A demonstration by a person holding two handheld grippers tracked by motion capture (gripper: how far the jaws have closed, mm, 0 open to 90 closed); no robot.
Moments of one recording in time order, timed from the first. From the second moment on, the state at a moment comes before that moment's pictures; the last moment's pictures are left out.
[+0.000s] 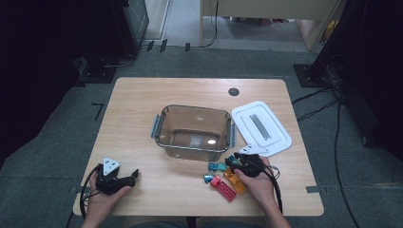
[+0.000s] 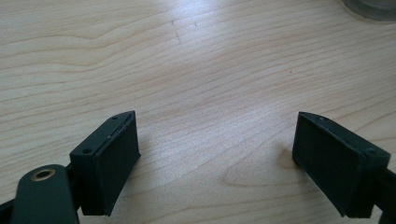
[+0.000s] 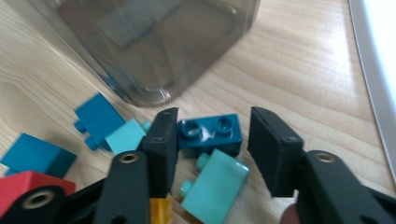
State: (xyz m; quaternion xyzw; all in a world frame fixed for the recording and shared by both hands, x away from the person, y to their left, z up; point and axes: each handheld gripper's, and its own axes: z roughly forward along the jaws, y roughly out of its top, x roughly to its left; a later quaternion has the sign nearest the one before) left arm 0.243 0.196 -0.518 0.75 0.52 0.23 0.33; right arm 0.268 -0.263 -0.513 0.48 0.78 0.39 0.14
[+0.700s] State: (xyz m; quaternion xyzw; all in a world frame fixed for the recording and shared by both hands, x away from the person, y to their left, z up) left arm 0.243 0.196 -0.518 0.75 0.52 0.23 0.33; right arm 0.262 -0.295 -0.475 0.48 0.75 0.43 0.15
